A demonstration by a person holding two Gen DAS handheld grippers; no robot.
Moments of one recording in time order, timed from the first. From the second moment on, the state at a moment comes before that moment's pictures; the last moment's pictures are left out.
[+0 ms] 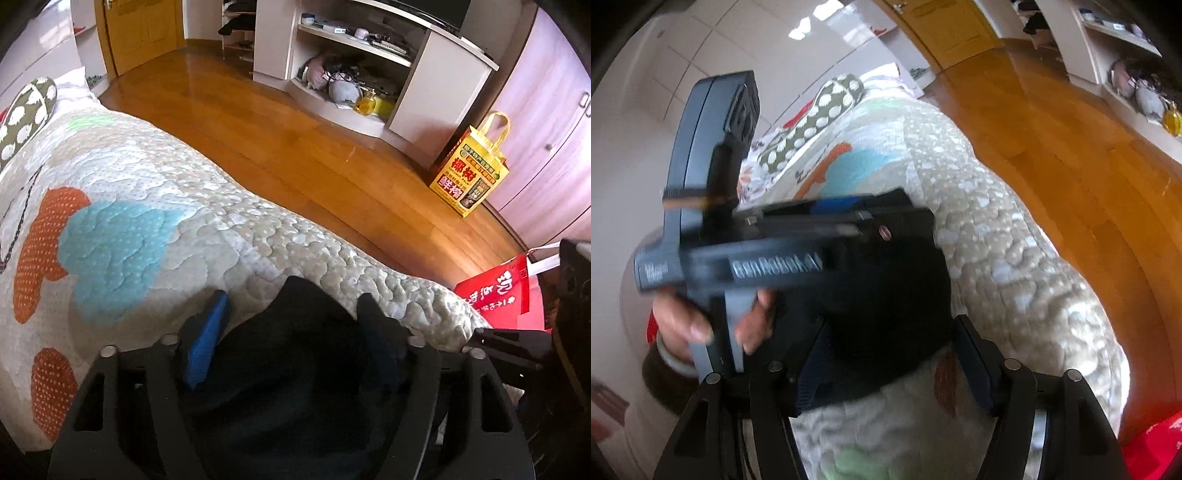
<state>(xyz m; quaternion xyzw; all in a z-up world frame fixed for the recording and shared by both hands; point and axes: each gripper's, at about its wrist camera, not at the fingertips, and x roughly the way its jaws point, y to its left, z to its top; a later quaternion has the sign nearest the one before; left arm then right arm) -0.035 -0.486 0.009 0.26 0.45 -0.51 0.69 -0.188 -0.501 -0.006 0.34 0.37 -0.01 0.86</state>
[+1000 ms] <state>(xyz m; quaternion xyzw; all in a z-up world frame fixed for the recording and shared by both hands) 0.006 -0.152 0.066 -0.04 0.48 -0.28 0.83 -0.122 -0.278 0.036 0.24 0.41 0.24 0.85</state>
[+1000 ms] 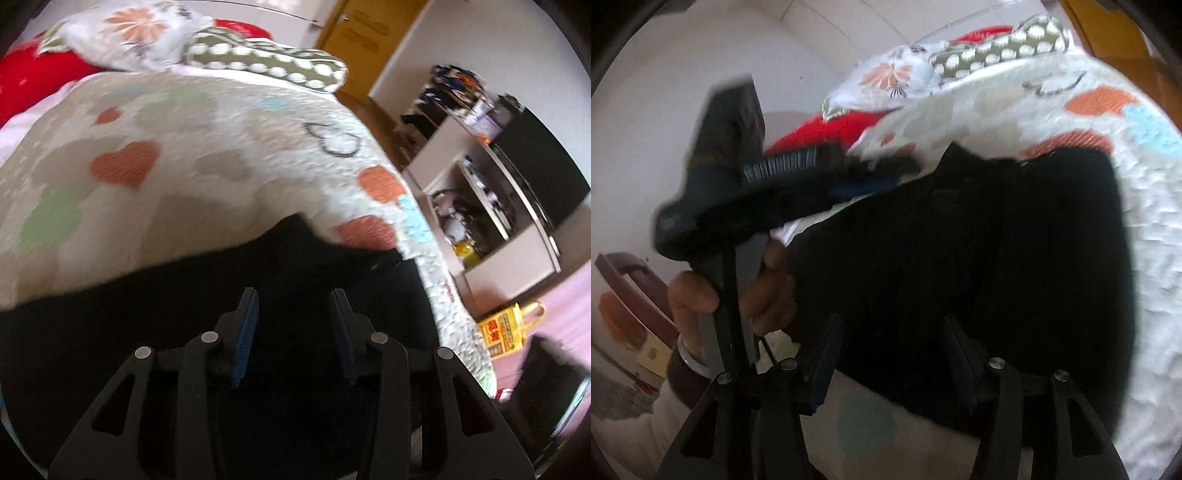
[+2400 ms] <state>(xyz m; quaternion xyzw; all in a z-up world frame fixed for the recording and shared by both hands) -0.047 -0.125 0.045 -0.05 0.48 -0.20 0.85 -0.122 -0.316 0.062 0.15 0.39 0.10 0.91</state>
